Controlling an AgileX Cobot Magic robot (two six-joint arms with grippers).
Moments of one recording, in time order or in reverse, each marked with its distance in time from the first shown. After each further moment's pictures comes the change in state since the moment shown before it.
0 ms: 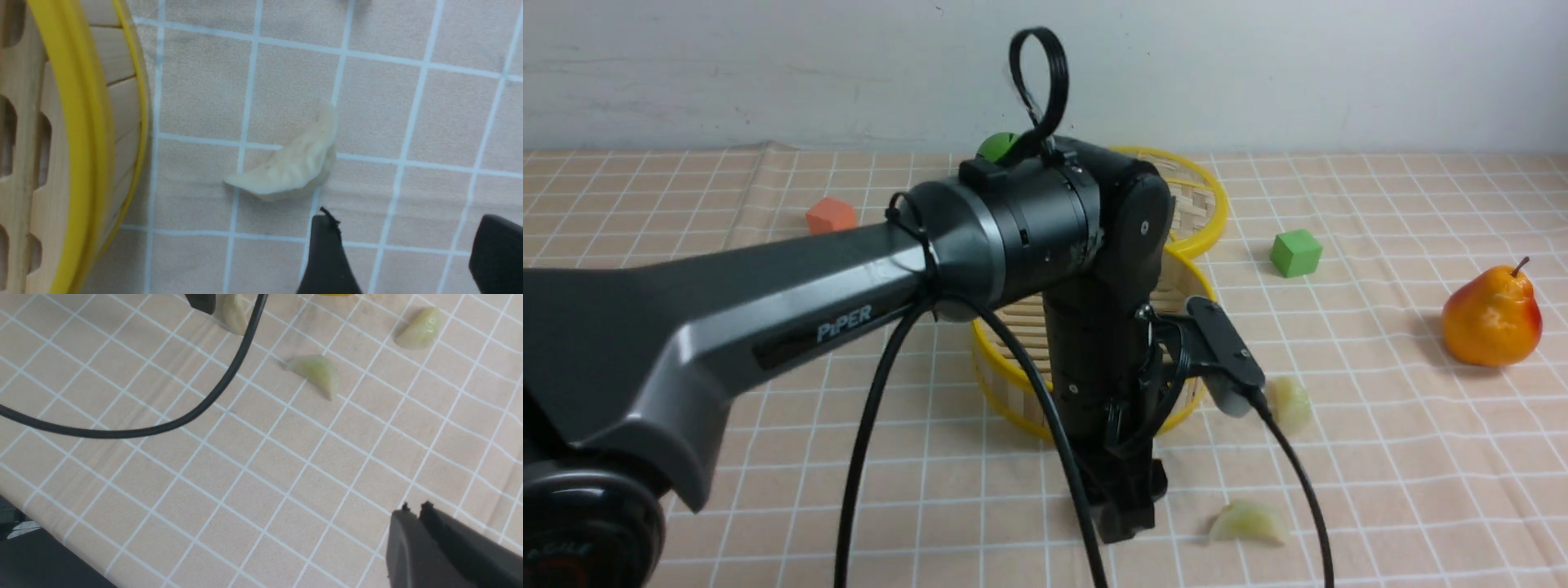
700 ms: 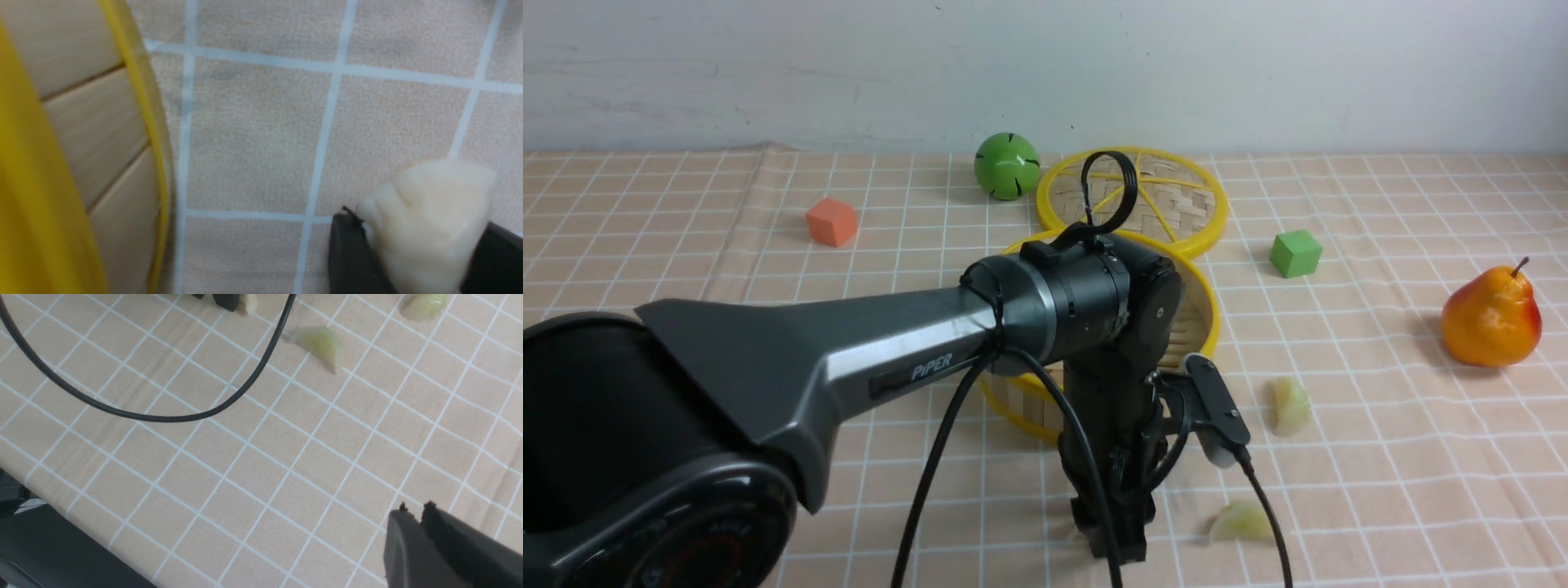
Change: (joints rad) right arm 0.000 0.000 0.000 0.004 0.055 0.000; left arm 0.000 0.142 0.000 0.052 -0.103 0.021
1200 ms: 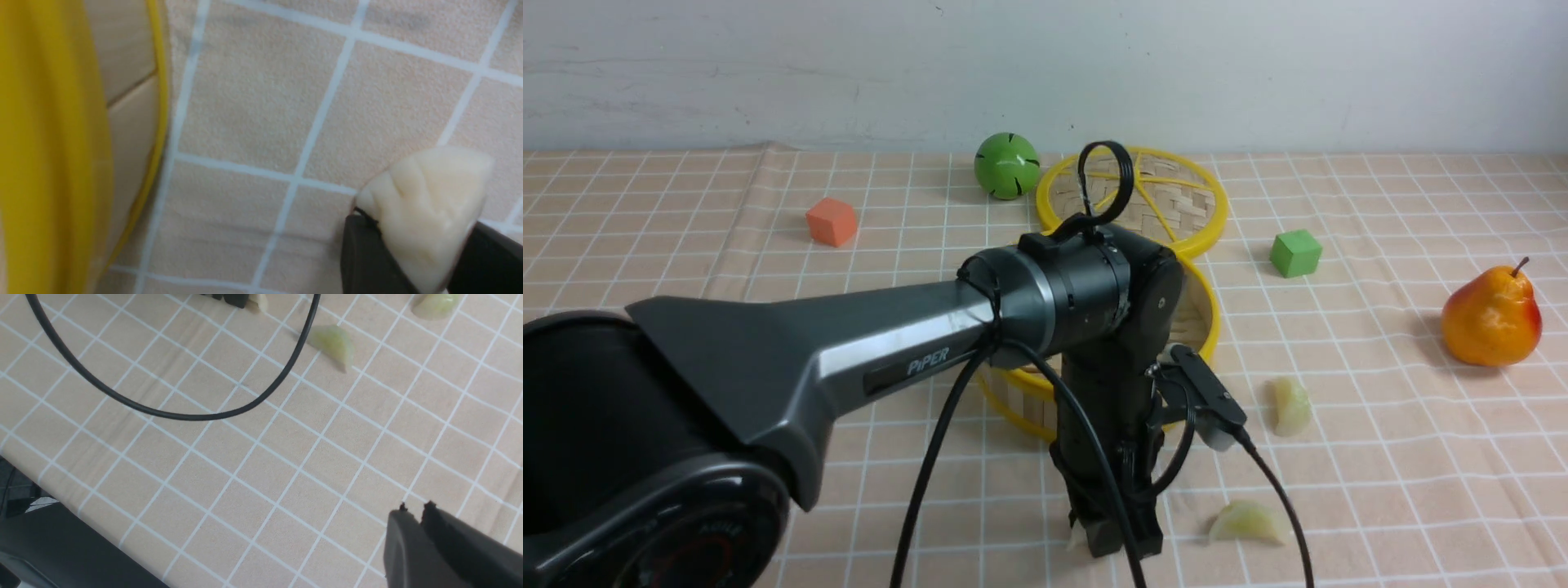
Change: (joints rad) right arm 0.000 0.000 0.000 0.018 0.002 0.000; left arm 0.000 -0.020 -0.026 -0.010 0.073 -0.185
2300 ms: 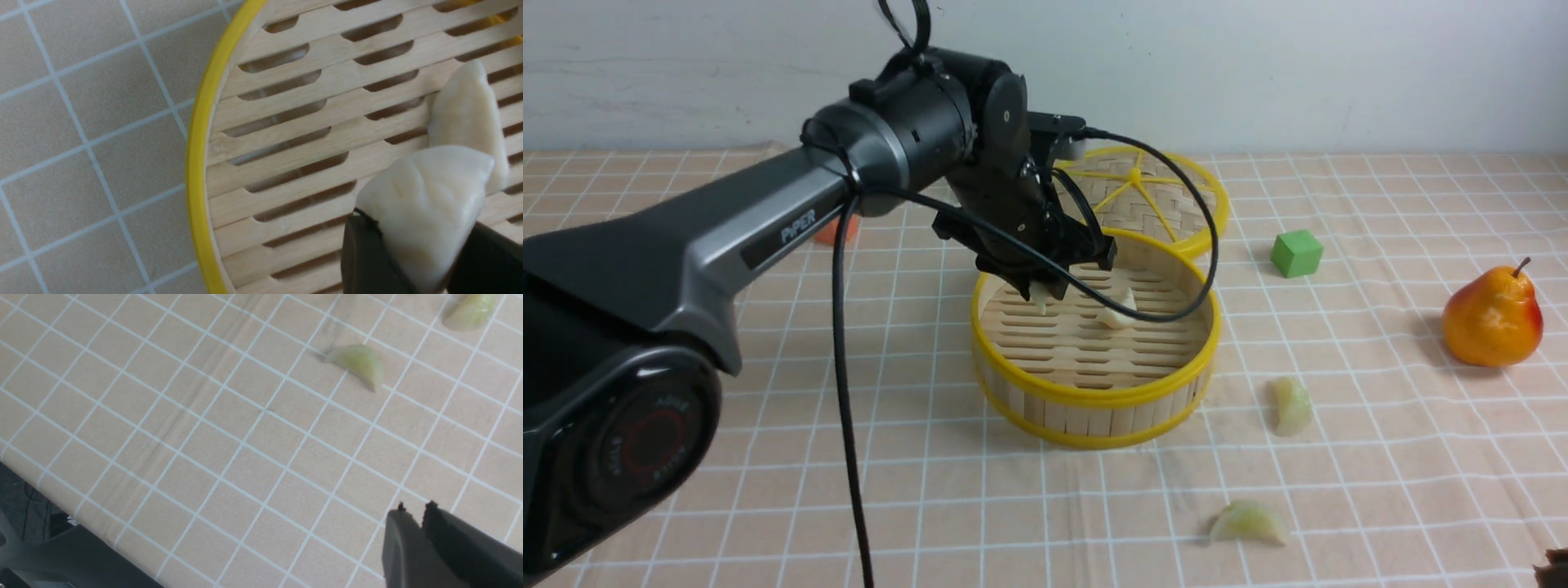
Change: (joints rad) right arm 0.000 0.115 0.000 0.066 -0.084 0.049; left arm 0.272 0.058 -0.288 0.042 -0.258 -0.612
